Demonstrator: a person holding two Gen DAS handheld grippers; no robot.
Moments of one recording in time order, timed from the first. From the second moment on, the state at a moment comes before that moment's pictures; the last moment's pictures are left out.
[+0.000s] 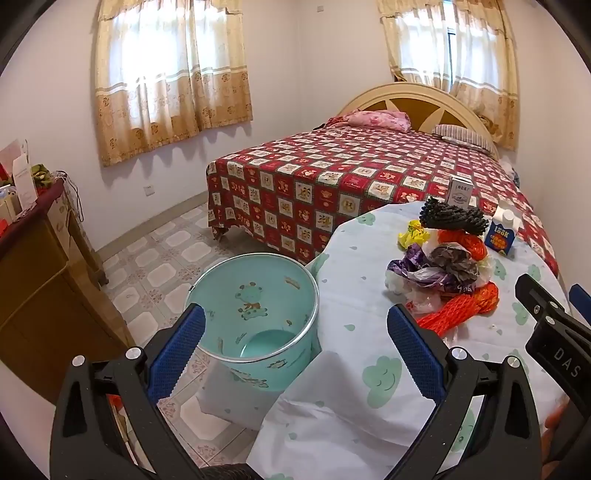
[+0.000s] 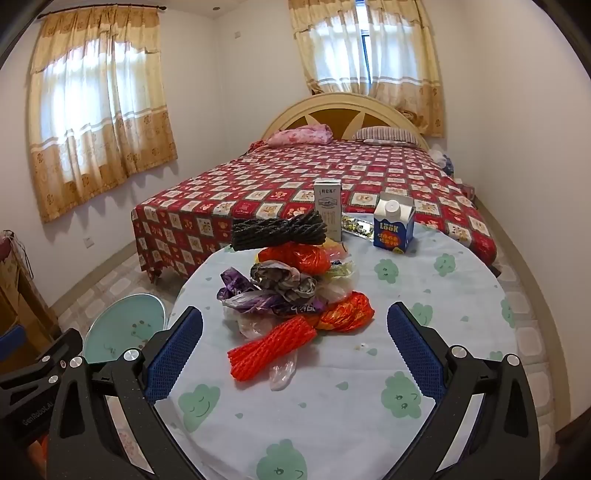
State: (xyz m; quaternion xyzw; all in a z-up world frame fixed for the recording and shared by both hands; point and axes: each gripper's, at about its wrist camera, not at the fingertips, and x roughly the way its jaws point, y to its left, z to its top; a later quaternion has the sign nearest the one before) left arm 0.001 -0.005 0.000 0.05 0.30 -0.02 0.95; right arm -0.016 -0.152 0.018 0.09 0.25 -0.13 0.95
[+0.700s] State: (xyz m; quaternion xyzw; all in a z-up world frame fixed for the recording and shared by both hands) left arm 0.000 0.008 0.007 0.04 0.30 -0.02 0.95; right arm -0.017 -0.152 0.018 0.09 0.25 -0.13 0.95
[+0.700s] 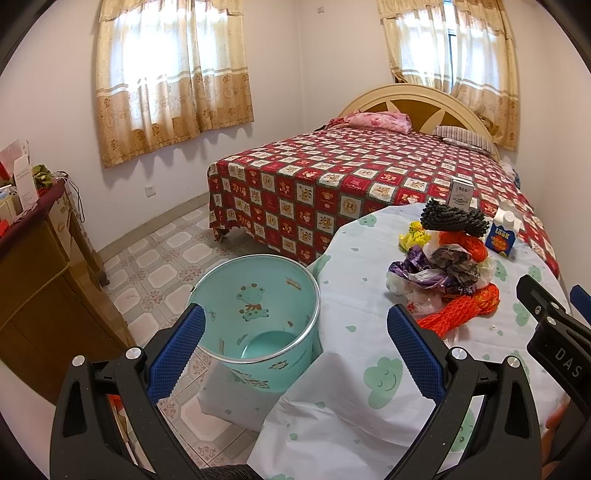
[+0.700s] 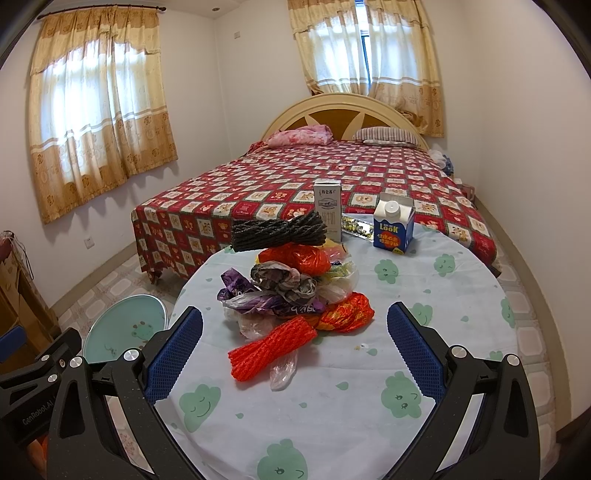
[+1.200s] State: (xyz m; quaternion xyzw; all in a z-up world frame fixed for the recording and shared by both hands) left arm -0.001 0.007 0.006 0.04 0.30 -0.02 0.95; right arm -0.017 -0.153 0.019 0.09 0.25 -0.13 0.95
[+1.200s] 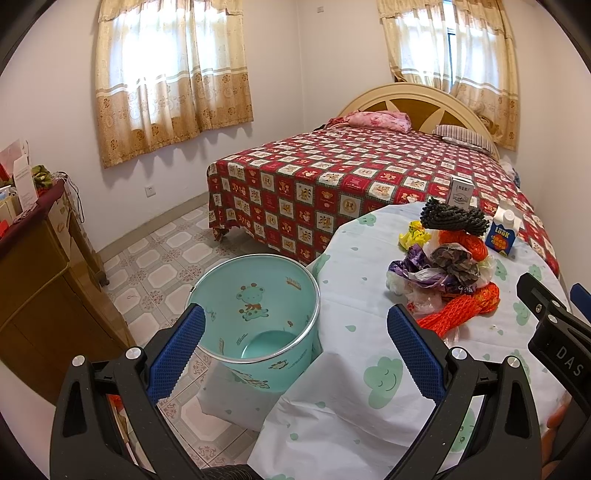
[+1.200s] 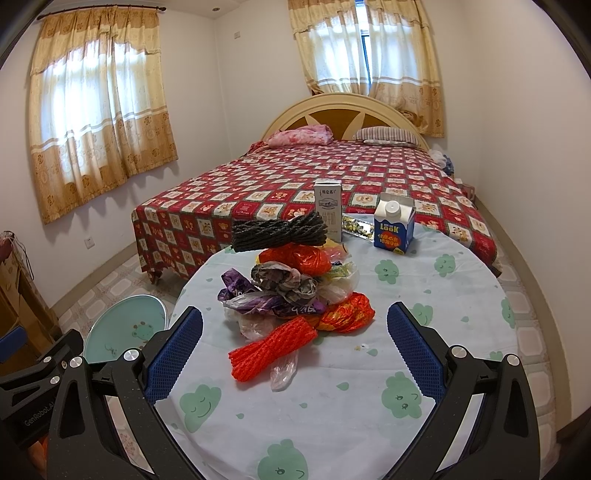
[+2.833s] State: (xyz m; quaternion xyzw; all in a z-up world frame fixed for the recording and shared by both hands) left arm 0.042 -0.012 -0.048 0.06 0.35 -0.04 0.93; right arm 0.010 -0.197 -0.024 0.09 0.30 -0.16 0.94
